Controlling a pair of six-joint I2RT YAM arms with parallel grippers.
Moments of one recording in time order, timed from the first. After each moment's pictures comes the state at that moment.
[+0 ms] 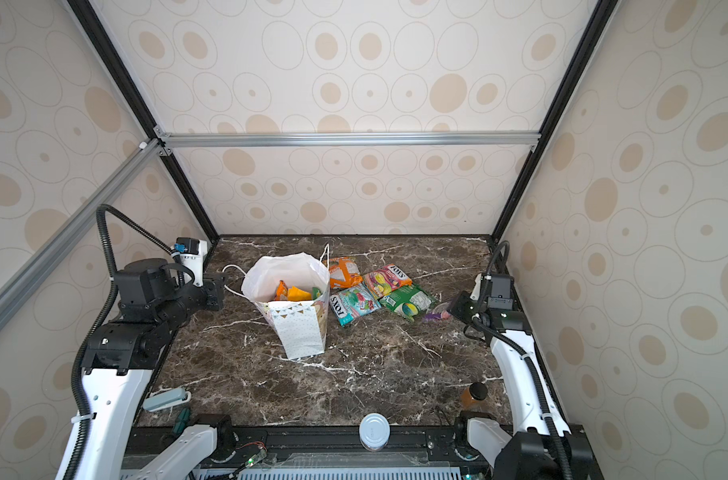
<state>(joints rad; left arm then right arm) -0.04 0.90 1.26 -0.83 0.14 -0.03 -0.11 1.07 0.91 -0.66 -0.24 0.51</state>
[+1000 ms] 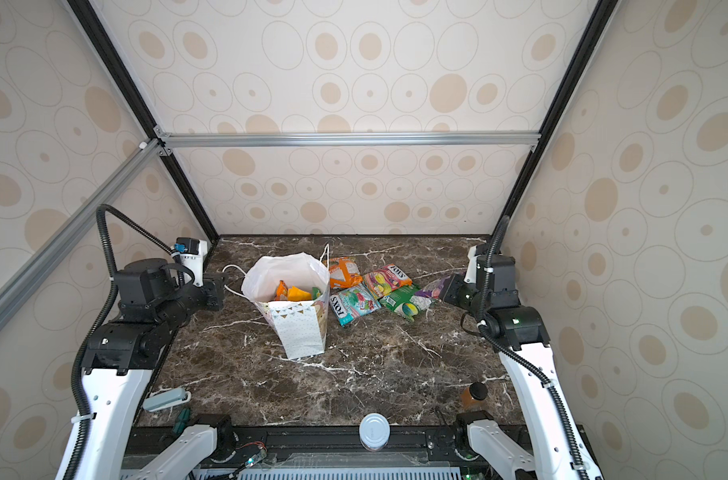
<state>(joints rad) -0.04 0.90 1.26 -0.83 0.14 -0.03 0.12 0.99 1.21 -0.83 -0.13 0.49</state>
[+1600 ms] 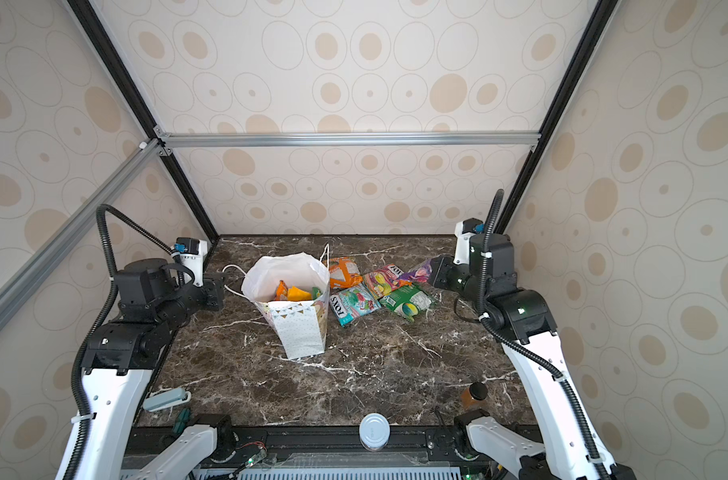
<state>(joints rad) -0.04 0.90 1.26 -0.83 0.14 -0.03 0.30 1.08 1.48 -0.87 -0.08 0.45</state>
